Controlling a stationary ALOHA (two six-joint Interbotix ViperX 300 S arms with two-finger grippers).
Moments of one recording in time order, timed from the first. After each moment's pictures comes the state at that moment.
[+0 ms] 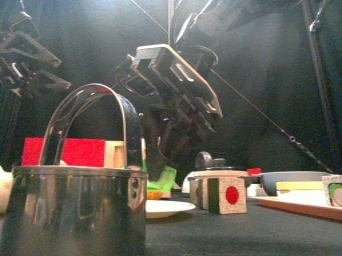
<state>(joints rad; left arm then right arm) -0.05 -0.97 1.35 -0.25 -0.24 0.01 0.19 0.35 0.16 -0.25 0.64 0.98</state>
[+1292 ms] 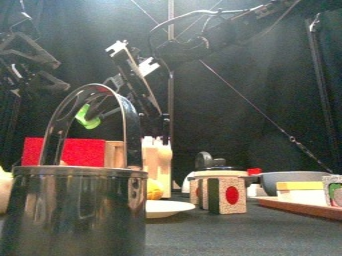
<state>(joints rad) -0.05 -0.97 1.35 -0.25 -0.23 0.01 -0.04 0.34 0.10 -0.49 0.10 0.98</state>
